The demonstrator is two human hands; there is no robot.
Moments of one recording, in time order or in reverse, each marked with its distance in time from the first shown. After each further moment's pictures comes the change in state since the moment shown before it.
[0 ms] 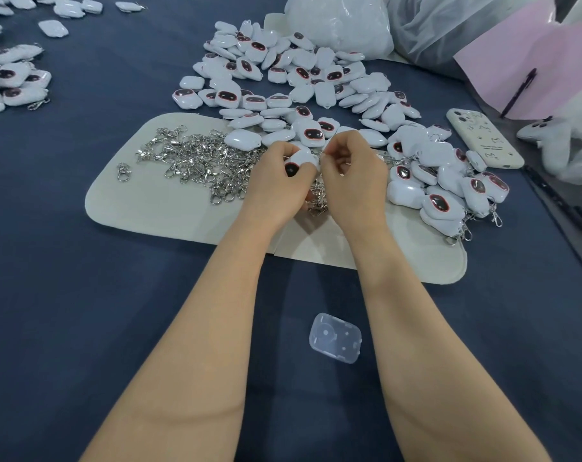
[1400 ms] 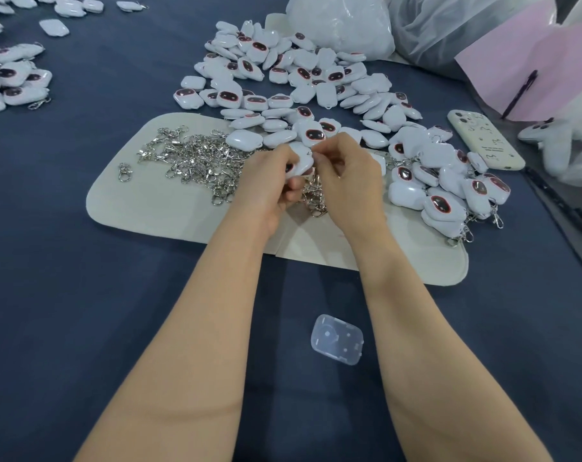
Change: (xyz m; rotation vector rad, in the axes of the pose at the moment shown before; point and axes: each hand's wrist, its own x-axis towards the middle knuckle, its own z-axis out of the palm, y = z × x) left_hand 0.004 0.010 -0.006 -0.626 -0.001 -0.351; right_hand 0.001 0.001 0.002 0.060 -0.081 -0.031
